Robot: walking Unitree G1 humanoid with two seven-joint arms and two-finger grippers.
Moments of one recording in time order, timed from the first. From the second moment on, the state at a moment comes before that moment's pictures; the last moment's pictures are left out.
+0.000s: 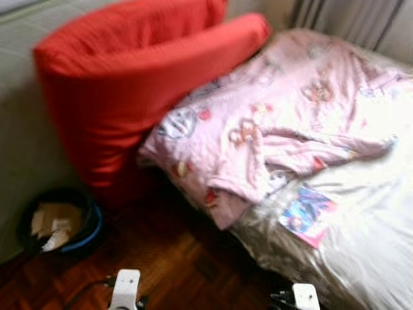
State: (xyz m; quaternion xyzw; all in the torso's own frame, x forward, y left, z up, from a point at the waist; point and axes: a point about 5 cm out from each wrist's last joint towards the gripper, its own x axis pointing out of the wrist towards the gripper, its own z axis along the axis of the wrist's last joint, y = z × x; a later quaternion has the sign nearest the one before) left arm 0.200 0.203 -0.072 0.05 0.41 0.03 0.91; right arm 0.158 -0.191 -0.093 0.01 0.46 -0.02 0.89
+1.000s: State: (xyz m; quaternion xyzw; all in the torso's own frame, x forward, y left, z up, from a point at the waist) left arm 0.201 0.192 -0.072 0.04 0.41 0.02 0.91; right arm 0.157 -0.199 -0.093 0.00 0.47 -0.03 0.88
